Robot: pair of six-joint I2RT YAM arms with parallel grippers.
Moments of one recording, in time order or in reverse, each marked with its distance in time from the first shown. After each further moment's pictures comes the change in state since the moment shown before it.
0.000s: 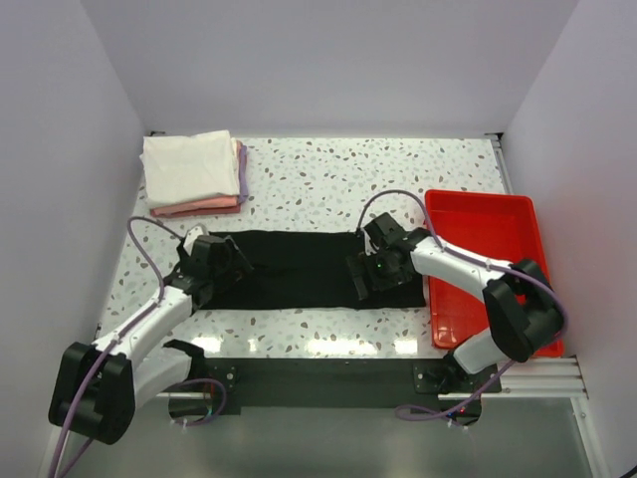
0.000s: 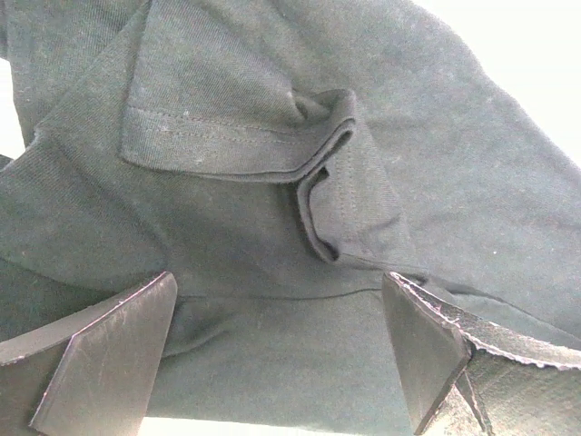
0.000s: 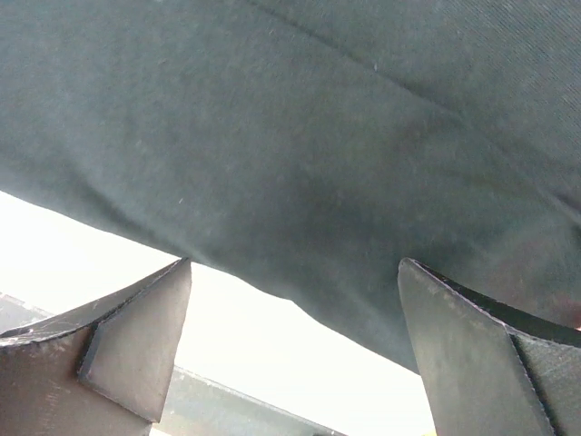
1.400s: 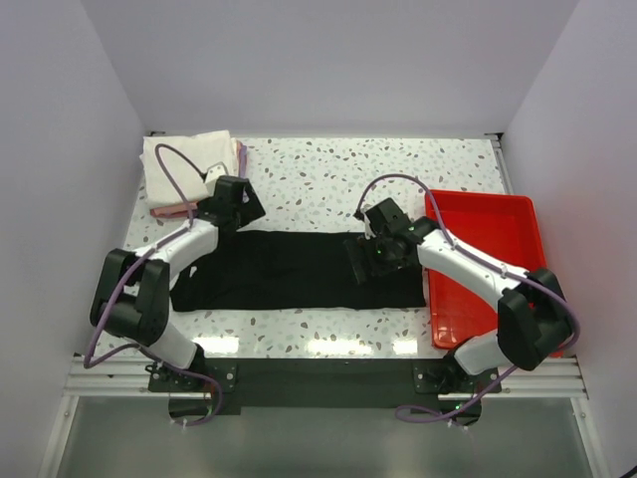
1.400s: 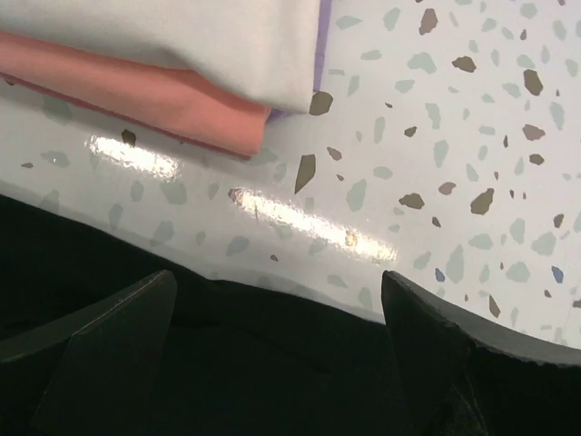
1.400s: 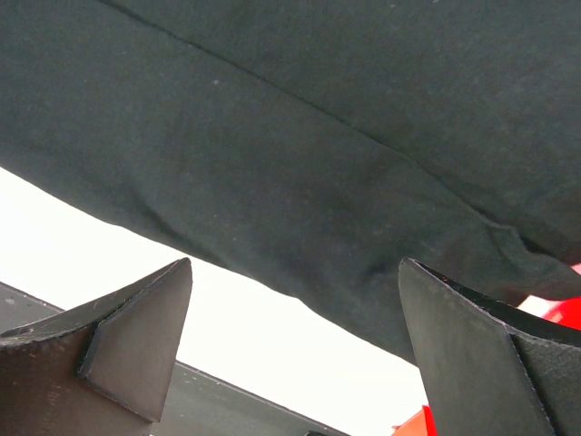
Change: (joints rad) left arm 0.002 0.541 0.498 0.167 -0.163 0.202; right arm 0.000 -0.063 0.122 -0.068 0.052 -0.024
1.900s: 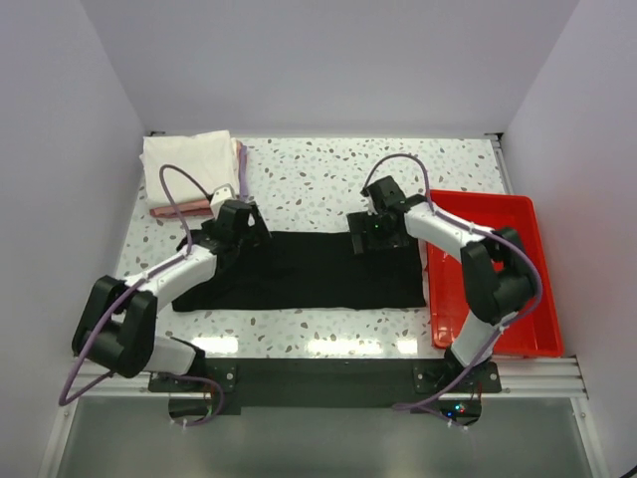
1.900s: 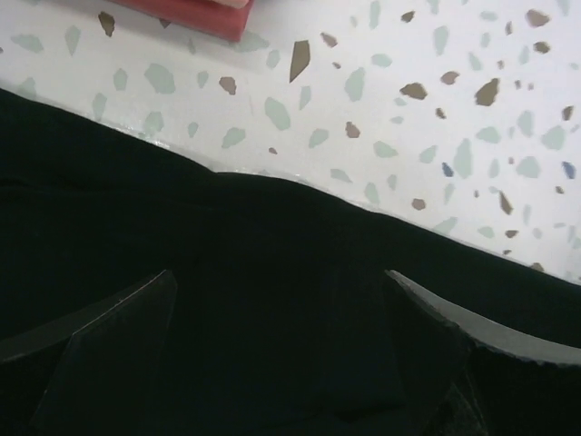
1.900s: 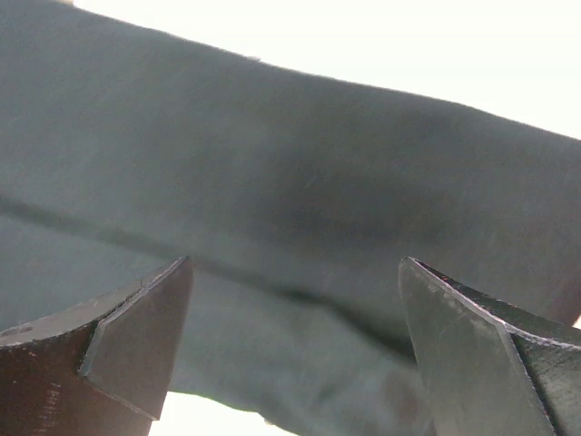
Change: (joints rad) left arm -0.105 -0.211 -0.206 -0.009 0.000 -0.033; right arm -0.135 0.264 0.158 0.096 0.011 0.027
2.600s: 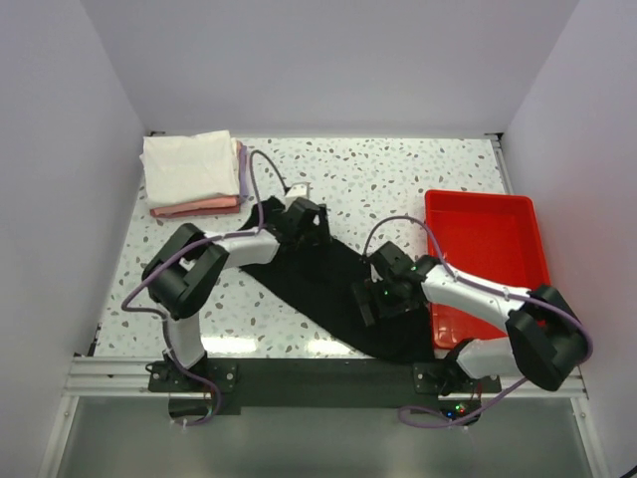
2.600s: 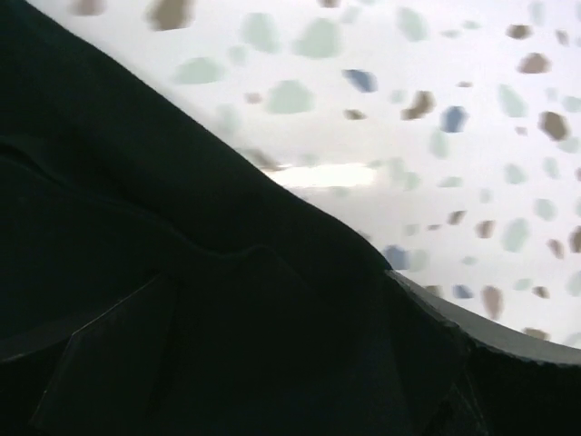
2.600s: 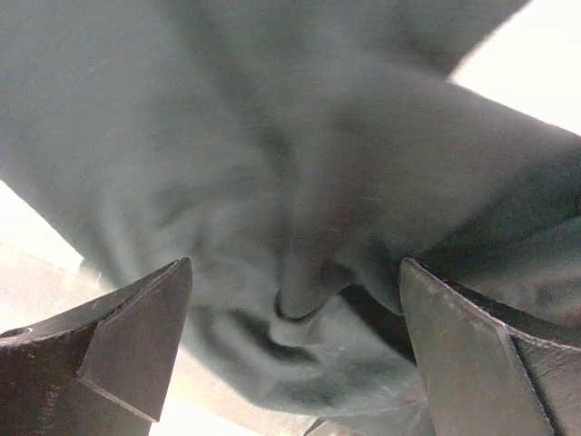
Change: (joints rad) left arm -0.277 0.468 0.270 0.192 0.035 0.034; right arm 0.220 -0.378 -0.476 -0.029 -0.049 0.100
